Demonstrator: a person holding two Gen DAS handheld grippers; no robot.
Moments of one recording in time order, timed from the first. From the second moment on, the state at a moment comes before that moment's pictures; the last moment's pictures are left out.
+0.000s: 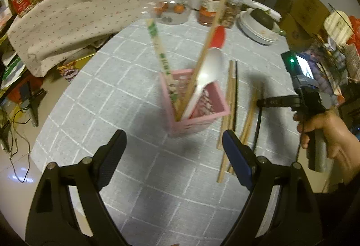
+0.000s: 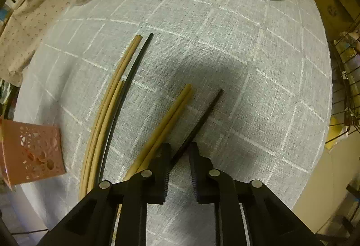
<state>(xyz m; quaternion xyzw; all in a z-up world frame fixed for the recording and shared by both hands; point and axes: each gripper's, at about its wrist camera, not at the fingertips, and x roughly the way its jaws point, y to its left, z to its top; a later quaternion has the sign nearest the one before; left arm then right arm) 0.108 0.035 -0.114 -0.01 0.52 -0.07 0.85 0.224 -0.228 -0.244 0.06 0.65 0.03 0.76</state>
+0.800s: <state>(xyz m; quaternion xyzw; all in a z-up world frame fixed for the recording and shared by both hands) 0.131 -0.133 -0.170 0.10 0.56 -0.23 0.79 0.166 -0.328 -0.187 0.17 0.61 0.09 0.77</state>
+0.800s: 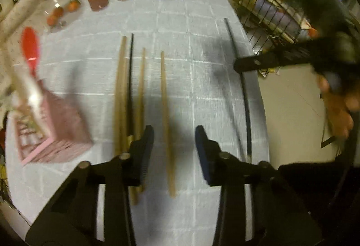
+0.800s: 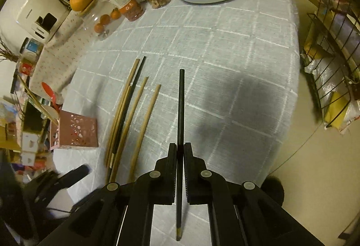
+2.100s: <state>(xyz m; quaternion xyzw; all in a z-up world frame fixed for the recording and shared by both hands) 0.145 -0.139 -0.146 0.07 0.51 -0.21 0.83 0.143 -0.336 -0.161 0.15 0.57 0.09 0.80</state>
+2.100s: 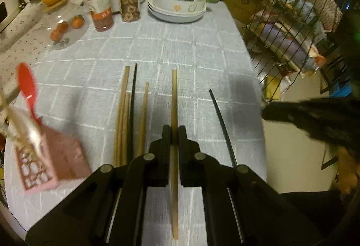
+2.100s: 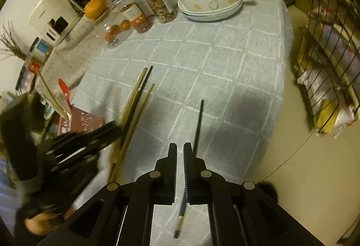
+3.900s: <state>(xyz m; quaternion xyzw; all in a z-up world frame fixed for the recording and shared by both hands) 0.076 -0.014 0.012 -0.01 0.30 -0.21 0.93 0.076 -0.248 -0.016 0.03 0.36 0.18 0.91</state>
